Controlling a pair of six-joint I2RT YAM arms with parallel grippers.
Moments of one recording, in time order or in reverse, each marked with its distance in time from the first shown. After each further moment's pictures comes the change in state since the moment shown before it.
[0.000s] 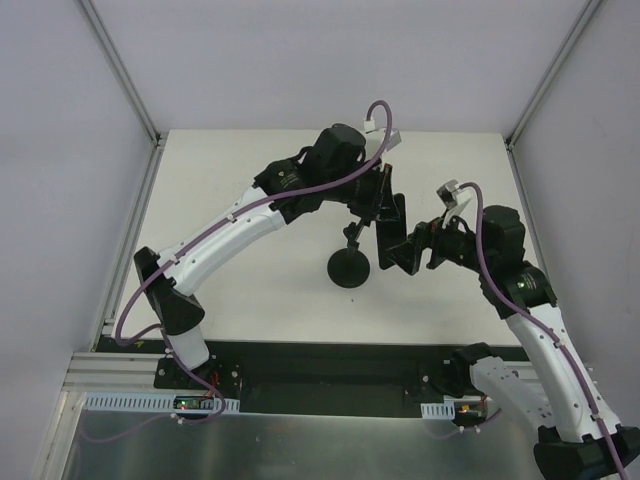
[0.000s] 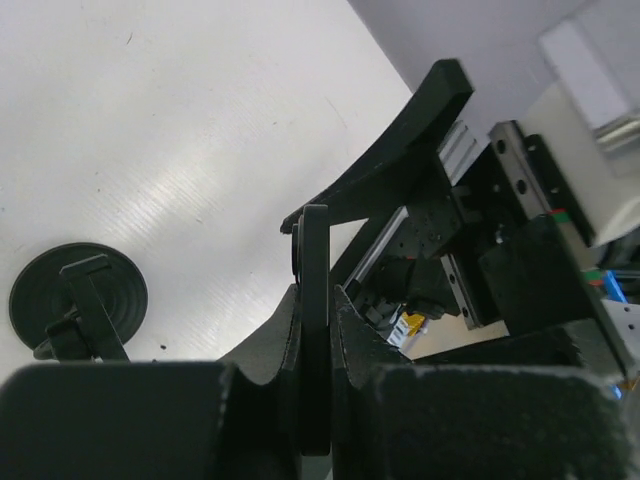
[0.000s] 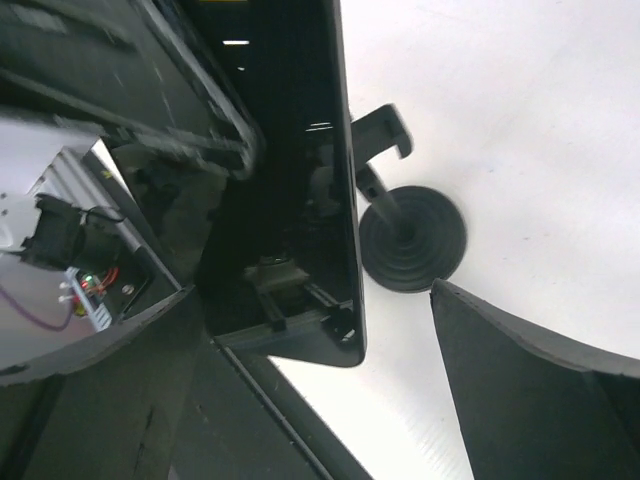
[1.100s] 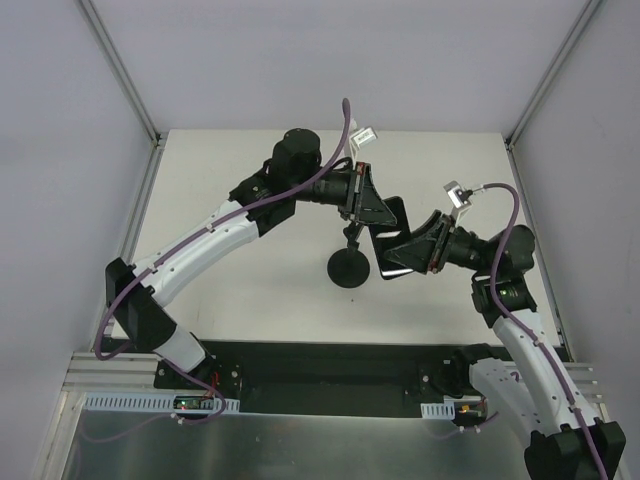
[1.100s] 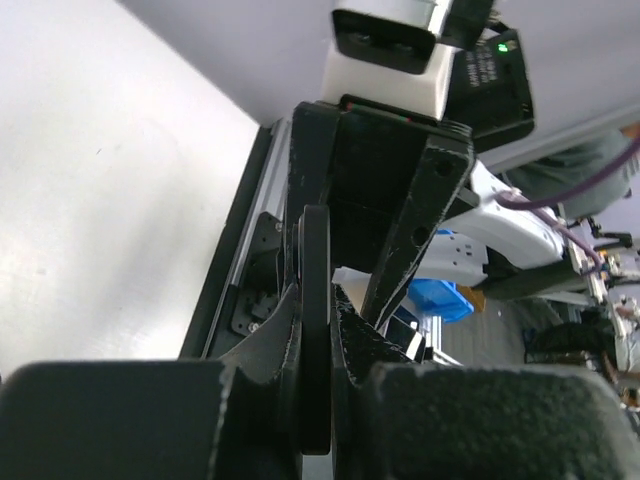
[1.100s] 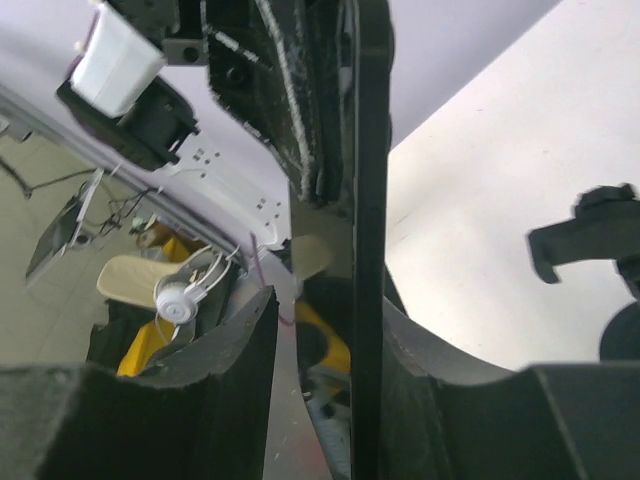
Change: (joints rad) left arm 0.129 -0.195 -0.383 0.499 0.450 -0.216; right arm -0.103 -0.045 -0.290 0.844 -0.528 0.718
